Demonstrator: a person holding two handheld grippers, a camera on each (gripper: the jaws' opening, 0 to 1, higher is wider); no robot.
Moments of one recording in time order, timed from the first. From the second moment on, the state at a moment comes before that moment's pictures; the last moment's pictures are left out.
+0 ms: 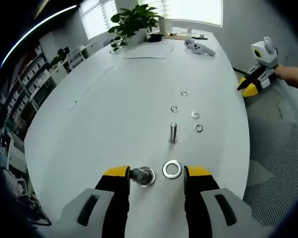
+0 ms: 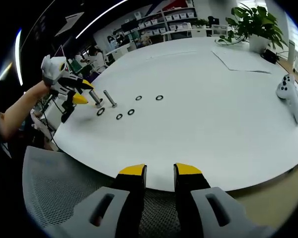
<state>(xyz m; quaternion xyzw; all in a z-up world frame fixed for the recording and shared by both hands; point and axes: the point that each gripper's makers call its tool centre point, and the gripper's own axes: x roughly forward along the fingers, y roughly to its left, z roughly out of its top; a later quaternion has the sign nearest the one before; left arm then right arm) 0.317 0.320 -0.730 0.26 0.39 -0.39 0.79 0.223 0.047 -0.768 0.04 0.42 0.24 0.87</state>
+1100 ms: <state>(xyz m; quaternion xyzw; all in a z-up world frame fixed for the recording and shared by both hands) 0.295 0.299 -0.771 0.31 0.44 -0.48 0.70 0.223 0.047 -0.768 0.04 0.43 0.24 0.87</state>
